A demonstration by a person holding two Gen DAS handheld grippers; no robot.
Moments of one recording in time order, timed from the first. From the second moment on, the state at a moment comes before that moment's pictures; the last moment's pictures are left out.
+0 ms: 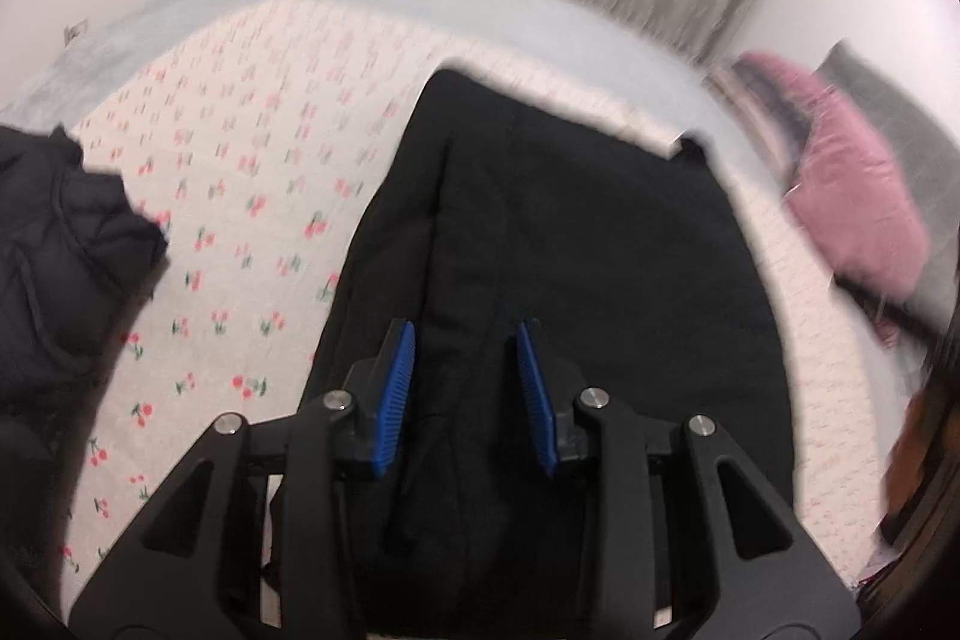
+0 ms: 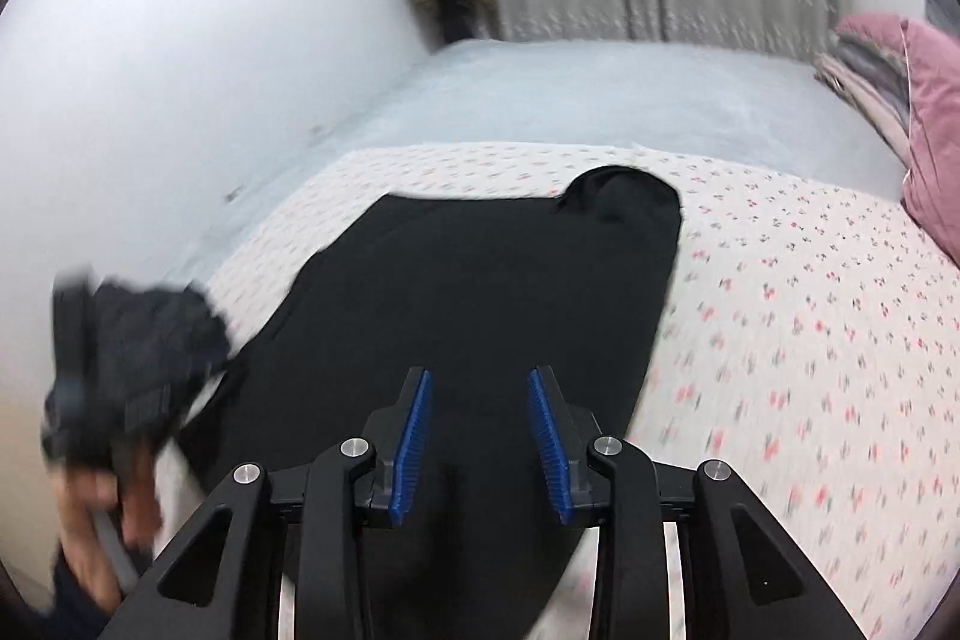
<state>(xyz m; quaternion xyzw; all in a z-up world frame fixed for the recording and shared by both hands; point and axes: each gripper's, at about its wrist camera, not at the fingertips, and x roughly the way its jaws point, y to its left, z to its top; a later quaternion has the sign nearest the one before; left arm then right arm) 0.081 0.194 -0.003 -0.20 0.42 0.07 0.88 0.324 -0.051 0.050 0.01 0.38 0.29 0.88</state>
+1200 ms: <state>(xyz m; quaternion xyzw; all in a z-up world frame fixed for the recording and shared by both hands) 0.075 0.200 -0.018 -0.22 0.43 0.06 0.88 0.326 -0.067 0.001 0.02 0.45 0.26 0.85</state>
